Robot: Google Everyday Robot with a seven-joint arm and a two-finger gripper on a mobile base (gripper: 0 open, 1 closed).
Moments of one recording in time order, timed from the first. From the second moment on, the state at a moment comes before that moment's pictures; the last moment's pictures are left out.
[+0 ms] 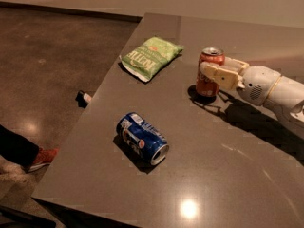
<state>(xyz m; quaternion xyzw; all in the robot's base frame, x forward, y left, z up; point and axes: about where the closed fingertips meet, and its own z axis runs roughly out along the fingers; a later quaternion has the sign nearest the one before) 0.587 -0.185 0.916 -0.21 0.66 0.34 0.63</state>
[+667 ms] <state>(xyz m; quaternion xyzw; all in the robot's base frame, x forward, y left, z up) 0.586 -0.190 0.912 -0.22 0.65 0.29 0.66</state>
